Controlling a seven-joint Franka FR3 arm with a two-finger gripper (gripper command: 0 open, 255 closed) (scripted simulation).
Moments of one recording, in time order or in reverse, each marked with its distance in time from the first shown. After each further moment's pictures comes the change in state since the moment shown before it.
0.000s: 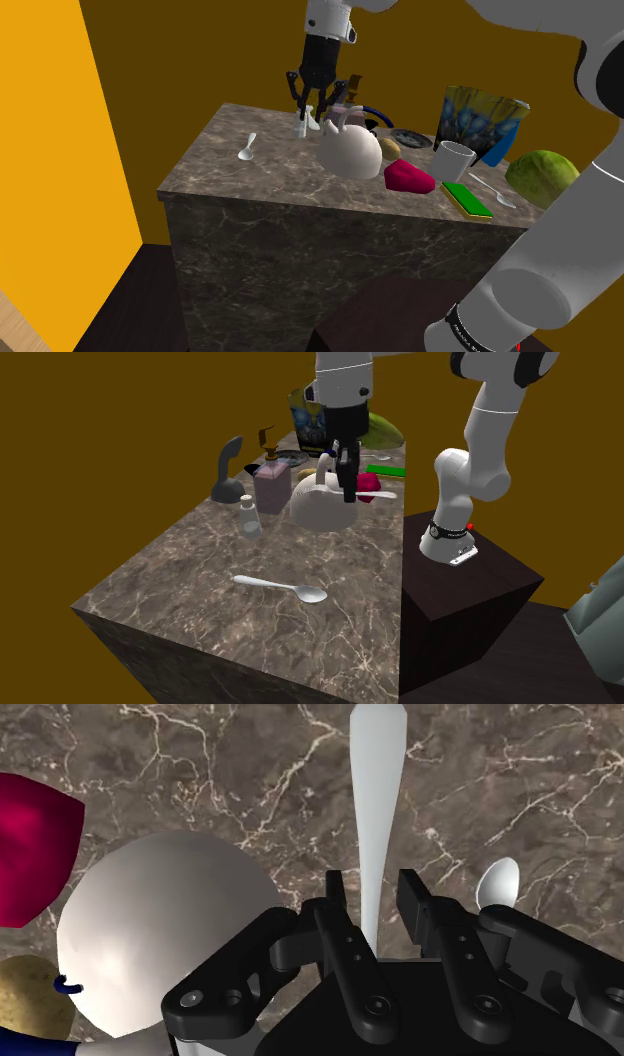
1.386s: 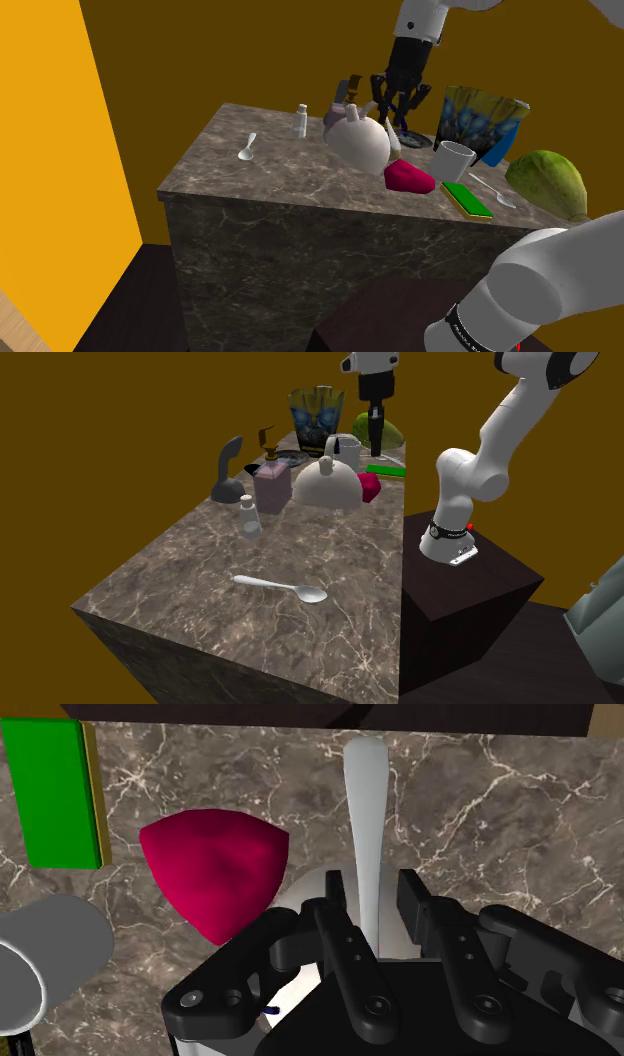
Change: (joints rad) arm -0.095 -0.435 -0.178 -0.355 0.013 -0.104 -0.275
